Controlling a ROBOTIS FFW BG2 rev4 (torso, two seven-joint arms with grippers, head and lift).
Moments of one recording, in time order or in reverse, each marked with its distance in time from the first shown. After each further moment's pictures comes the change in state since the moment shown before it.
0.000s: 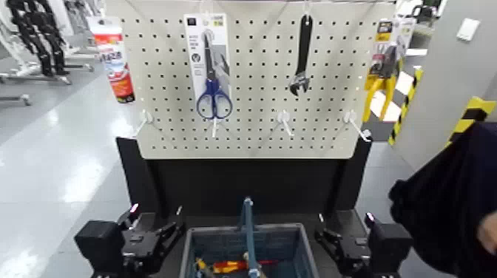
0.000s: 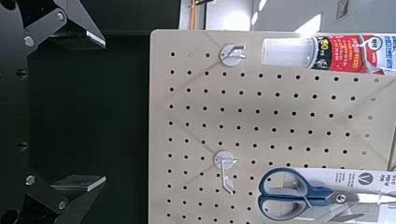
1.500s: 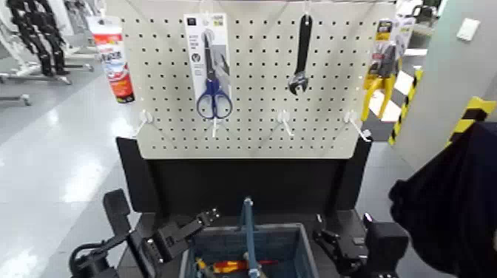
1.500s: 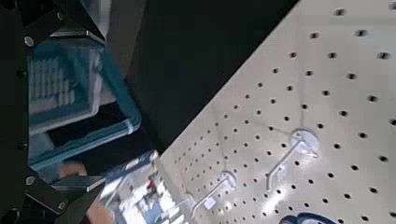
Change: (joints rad) left arm -0.198 0.074 0.119 0.041 1.029 0.770 -0.145; right arm -0.007 0.000 0.008 0.002 -0.005 0.019 -0.001
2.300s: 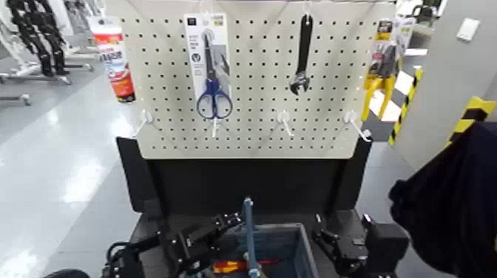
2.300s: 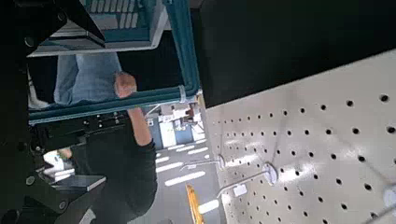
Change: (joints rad) left arm -0.177 0.052 -0.146 0.333 0.371 0.146 -0.088; right arm 0.002 0.004 0.001 0.007 -0.010 -0.015 0.000
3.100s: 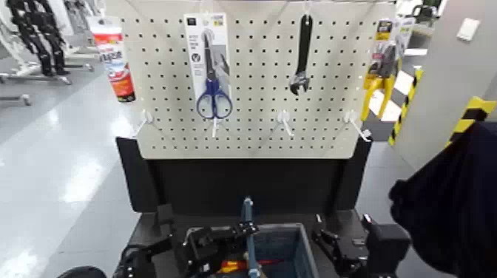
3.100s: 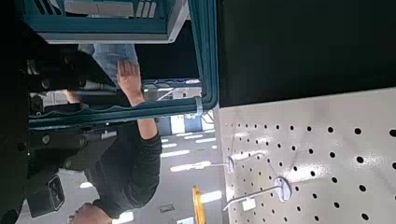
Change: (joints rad) left arm -0.053 0.006 -0.081 0.103 0.062 -0.004 -0.035; right arm 0.001 0.000 -0.001 0.005 -0.007 -0.011 0.002
